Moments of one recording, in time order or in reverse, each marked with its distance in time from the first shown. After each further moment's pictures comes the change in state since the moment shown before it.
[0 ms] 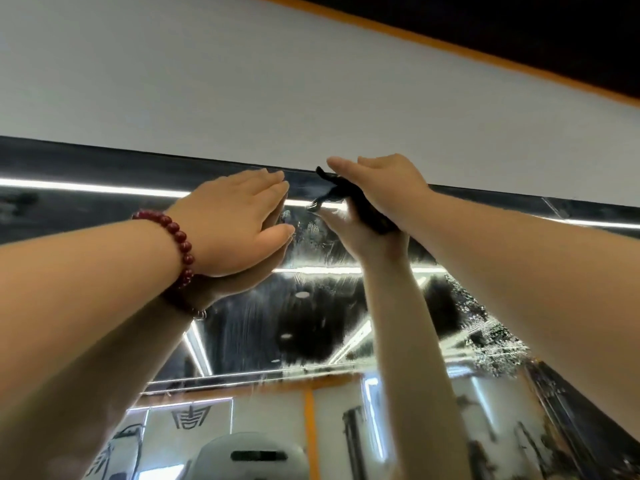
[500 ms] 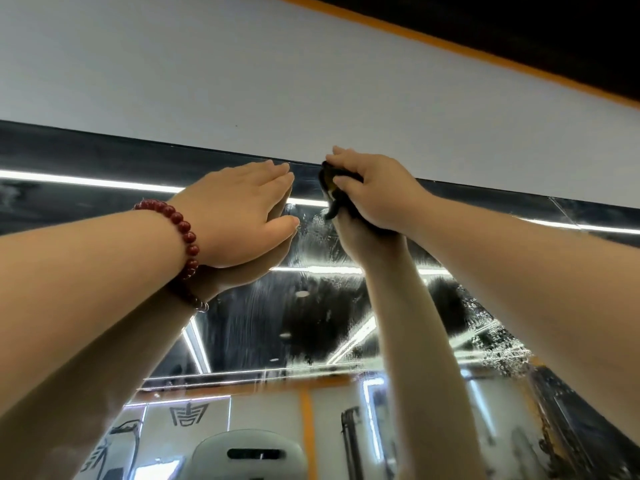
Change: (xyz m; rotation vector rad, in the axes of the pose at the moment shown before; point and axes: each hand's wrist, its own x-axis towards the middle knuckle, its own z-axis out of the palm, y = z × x) left_hand -0.002 0.001 -0.002 -0.040 -0.002 -0.026; right_hand -0.006 -0.001 0.010 -0.169 -0.155 -0.386
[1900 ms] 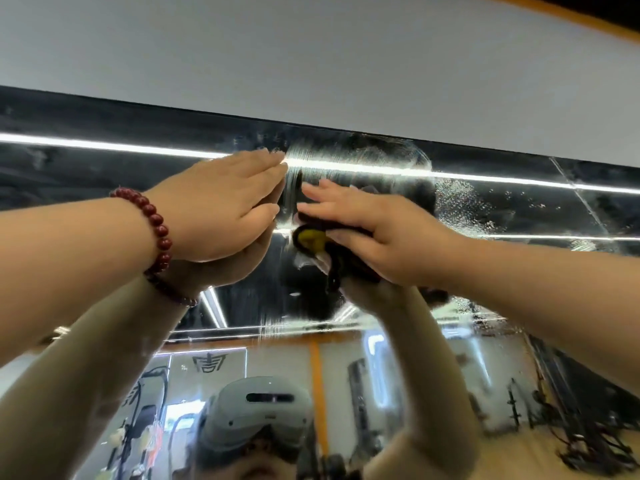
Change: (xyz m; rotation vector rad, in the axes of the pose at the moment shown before) left_hand -0.048 0.012 -0.011 -0.052 -0.078 0.037; right_hand -0.101 -0.017 -0.006 0.015 -0.244 -0.369
